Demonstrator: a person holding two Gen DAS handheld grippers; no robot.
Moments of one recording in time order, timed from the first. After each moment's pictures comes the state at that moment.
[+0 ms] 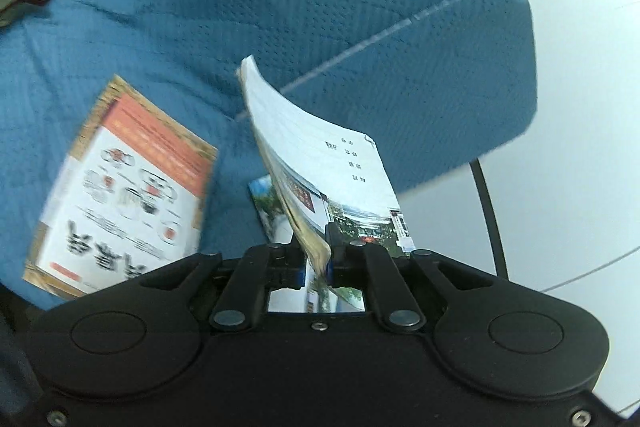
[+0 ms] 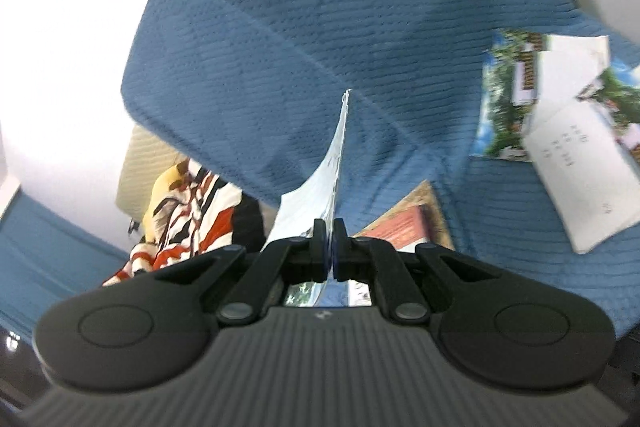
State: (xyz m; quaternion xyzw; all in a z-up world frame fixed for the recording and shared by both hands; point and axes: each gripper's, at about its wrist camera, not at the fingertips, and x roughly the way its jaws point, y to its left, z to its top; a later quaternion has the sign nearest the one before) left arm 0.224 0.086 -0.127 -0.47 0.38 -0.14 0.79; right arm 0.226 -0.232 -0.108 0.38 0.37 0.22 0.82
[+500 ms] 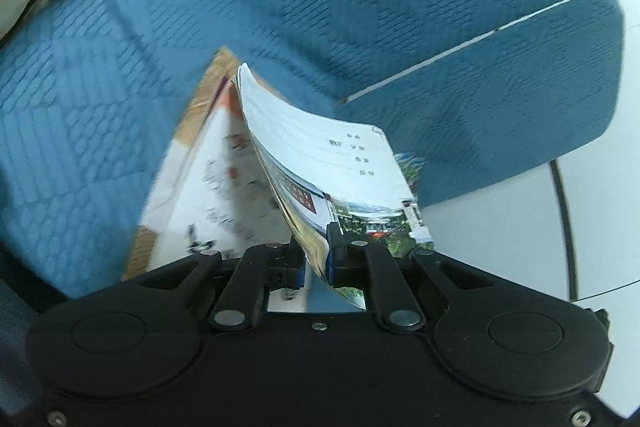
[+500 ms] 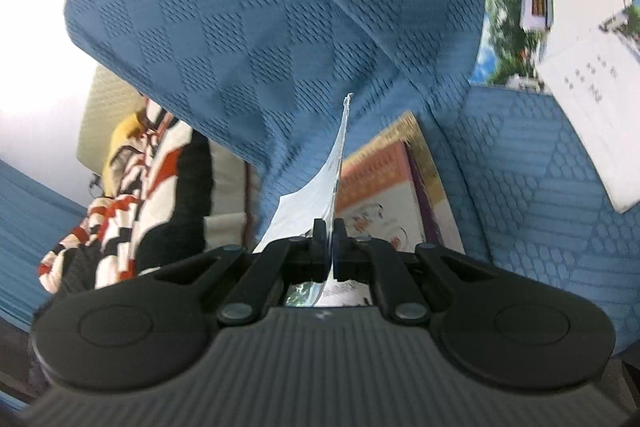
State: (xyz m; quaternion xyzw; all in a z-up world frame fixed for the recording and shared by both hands) left arm 0.225 0.136 -0.222 -0.44 0.44 -0.08 0.78; right arm 0.243 -0.164 -0.185 0.33 0.44 0.21 0.81
